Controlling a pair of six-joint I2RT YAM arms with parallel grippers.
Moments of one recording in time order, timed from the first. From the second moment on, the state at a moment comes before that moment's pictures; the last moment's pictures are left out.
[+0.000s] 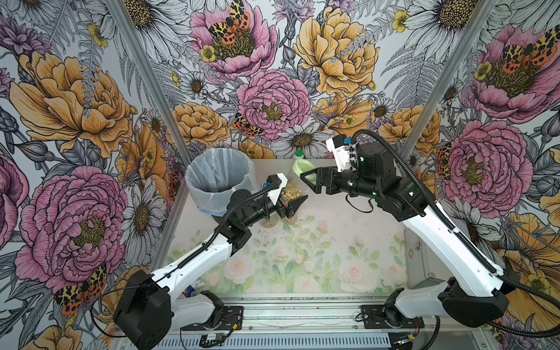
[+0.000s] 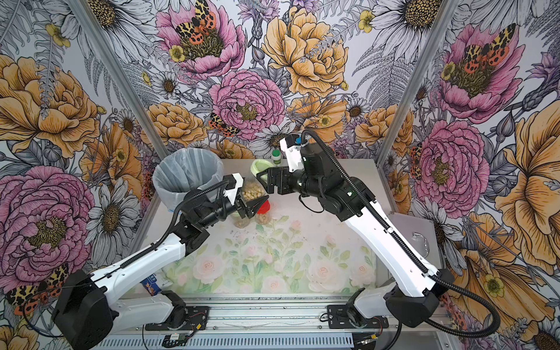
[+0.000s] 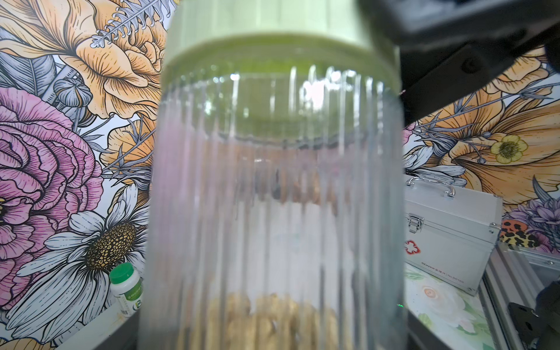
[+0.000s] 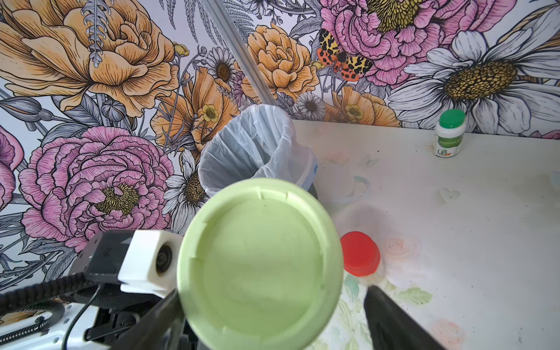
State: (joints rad) left arm -0.60 1.21 0.81 0.48 0.41 0.02; right arm 0.68 1.36 1.73 -0.78 -0.21 0.45
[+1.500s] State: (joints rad) left arm -0.60 1.20 0.81 0.48 0.41 0.02; right arm 0.65 1.25 1.69 -0.81 -0.25 0.46
